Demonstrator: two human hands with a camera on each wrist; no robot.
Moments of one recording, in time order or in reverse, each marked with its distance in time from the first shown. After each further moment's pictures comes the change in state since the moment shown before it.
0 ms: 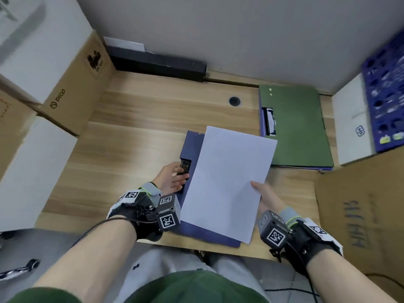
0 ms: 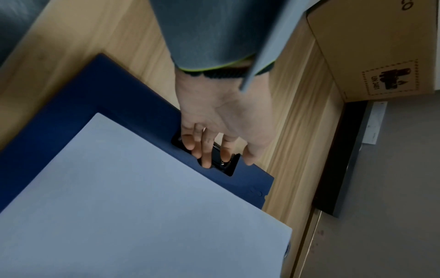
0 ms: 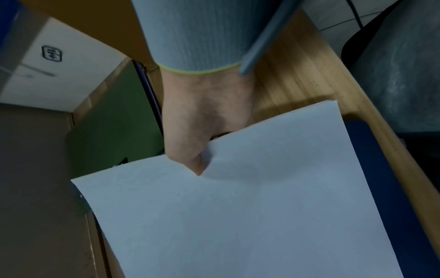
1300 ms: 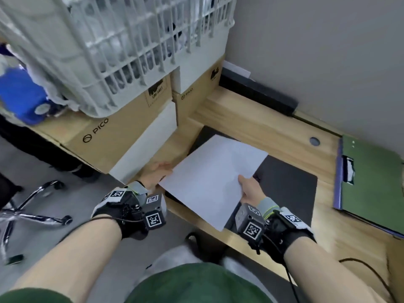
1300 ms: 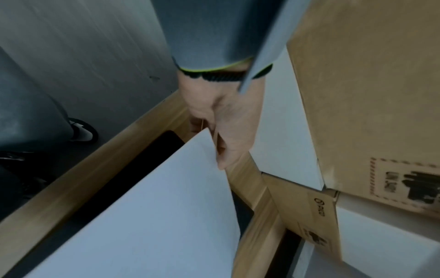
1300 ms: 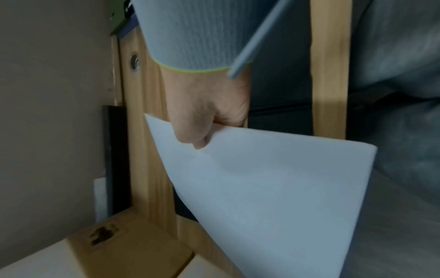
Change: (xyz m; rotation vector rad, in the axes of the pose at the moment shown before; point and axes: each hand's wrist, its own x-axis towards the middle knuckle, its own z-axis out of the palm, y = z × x) left_hand -0.091 -0.044 -0.263 -0.001 0.298 0.383; right_hand -0.088 0.025 0.273 -0.241 -0.223 -0.178
